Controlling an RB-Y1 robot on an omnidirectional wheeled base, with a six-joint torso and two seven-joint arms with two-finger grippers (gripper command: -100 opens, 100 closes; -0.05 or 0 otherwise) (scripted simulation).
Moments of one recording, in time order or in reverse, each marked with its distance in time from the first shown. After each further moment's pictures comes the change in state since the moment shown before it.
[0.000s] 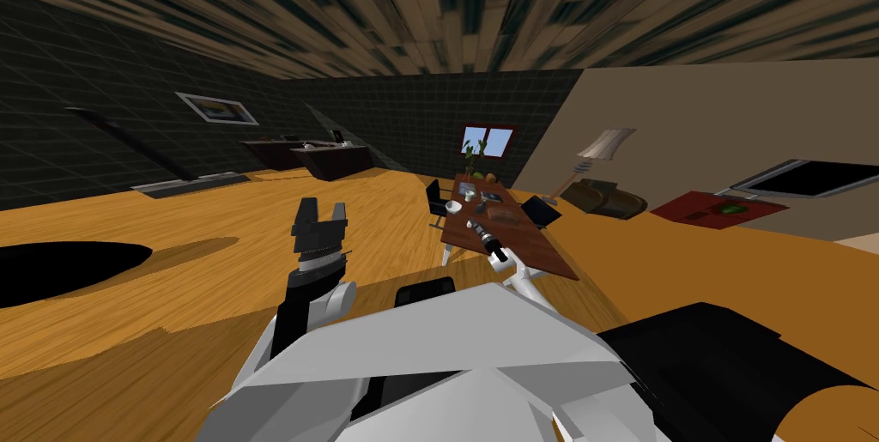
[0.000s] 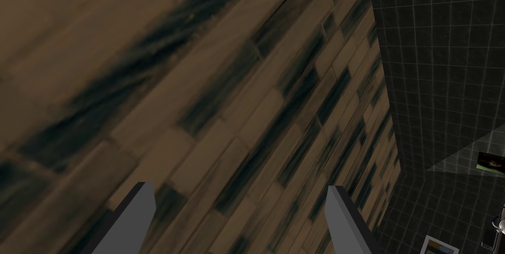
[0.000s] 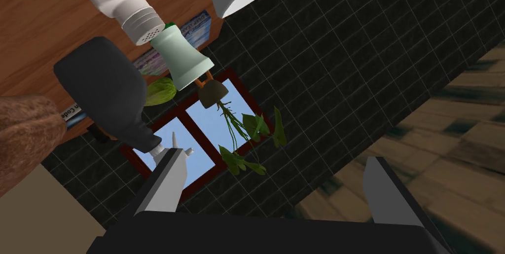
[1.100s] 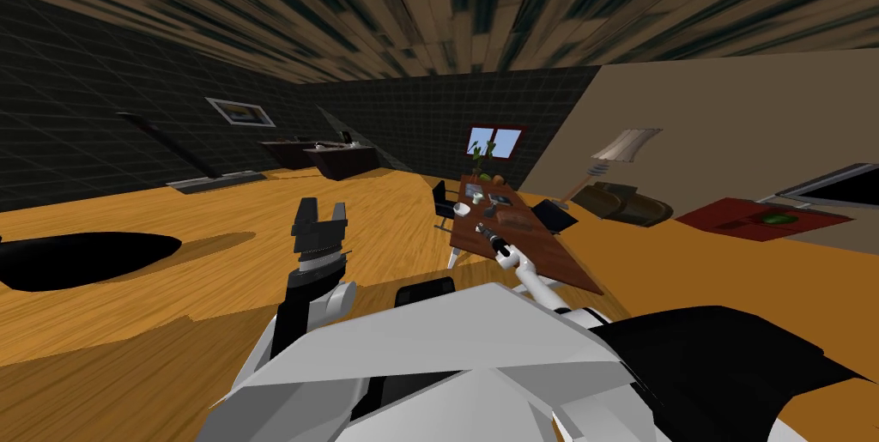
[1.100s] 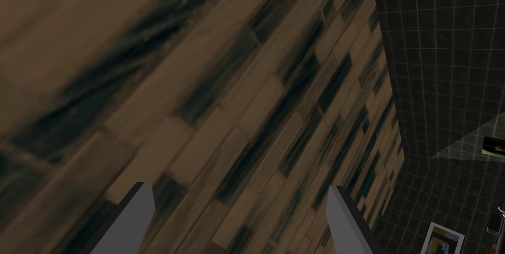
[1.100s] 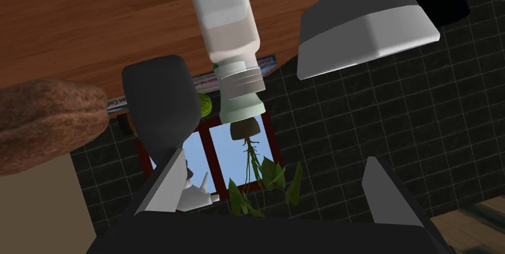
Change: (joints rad) left arm 0.000 0.000 0.000 0.000 0.000 0.000 0.000; right arm -0.113 -0.112 0.006 0.291 0.090 0.114 0.075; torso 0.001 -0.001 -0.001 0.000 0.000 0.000
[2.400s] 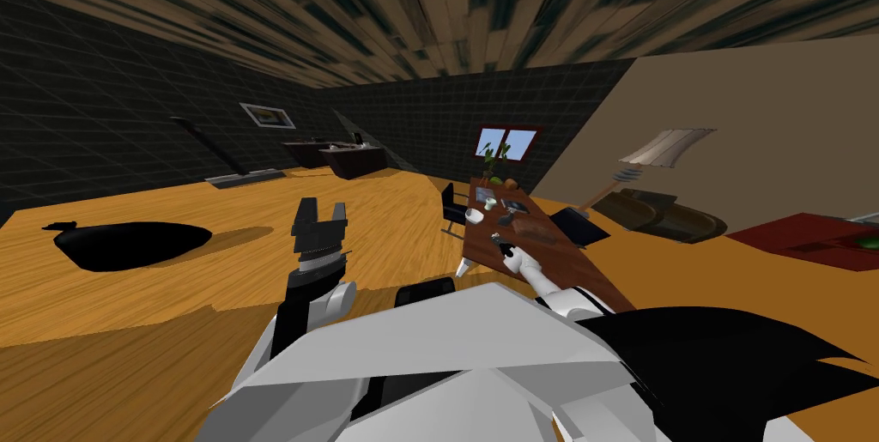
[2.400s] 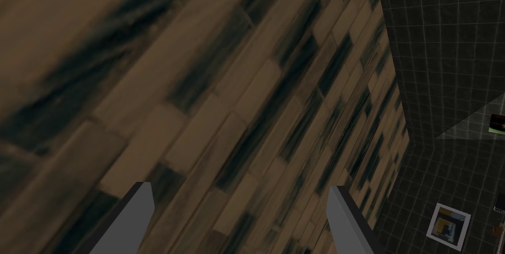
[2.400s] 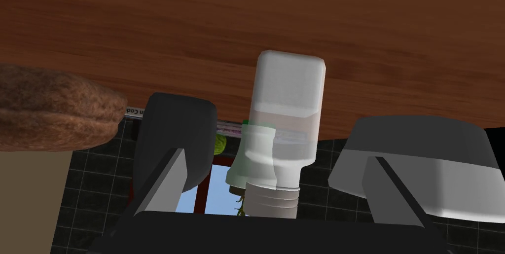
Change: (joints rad) left arm 0.000 0.000 0.000 0.000 0.000 0.000 0.000; right arm -0.128 -0.054 0.008 0.376 0.137 0.102 0.132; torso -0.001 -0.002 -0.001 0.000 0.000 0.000
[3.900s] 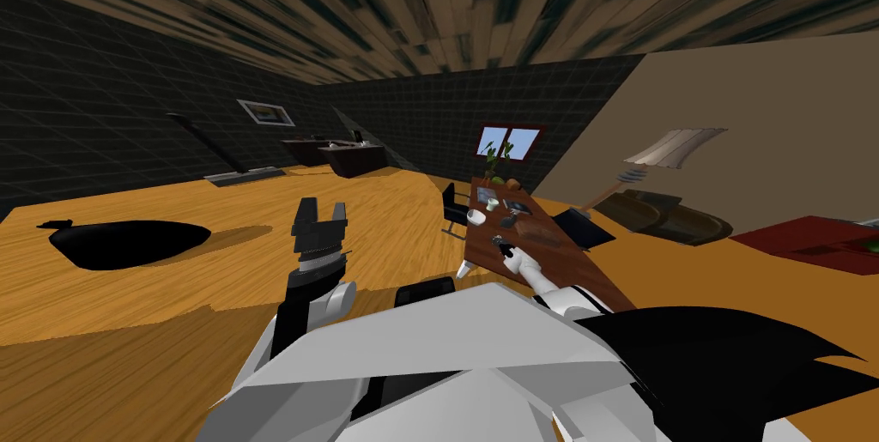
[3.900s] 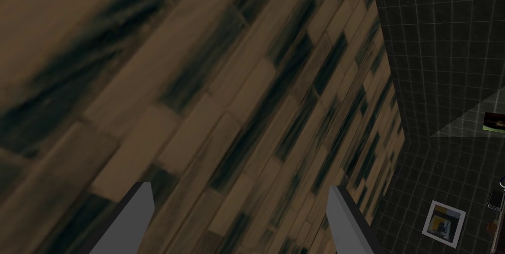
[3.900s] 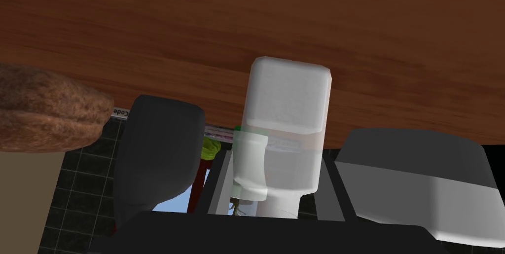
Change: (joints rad) left arm 0.000 0.000 0.000 0.000 0.000 0.000 0.000; right arm -0.014 0.009 -0.012 0.038 0.021 -0.009 0.021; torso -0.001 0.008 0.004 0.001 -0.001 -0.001
